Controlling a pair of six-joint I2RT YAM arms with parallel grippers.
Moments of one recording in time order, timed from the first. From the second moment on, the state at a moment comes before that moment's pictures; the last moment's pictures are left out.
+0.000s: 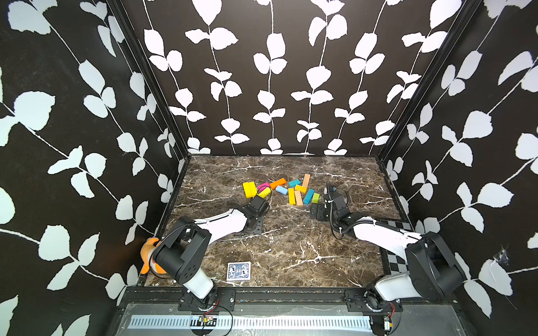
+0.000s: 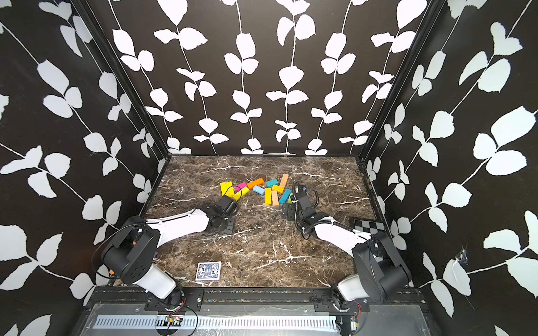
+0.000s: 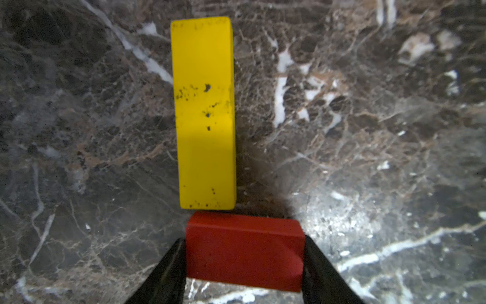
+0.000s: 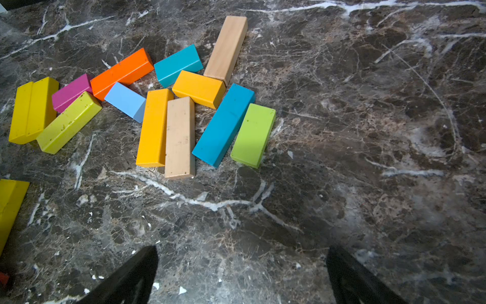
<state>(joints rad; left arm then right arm) -0.64 1.59 0.87 -0.55 -0.24 -0.45 0.53 1.43 0.73 -0.09 0.20 0.47</state>
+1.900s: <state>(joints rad) -0.61 1.63 0.87 -0.51 -0.26 -0.45 0.52 1.44 0.73 -0.10 0.20 0.47</state>
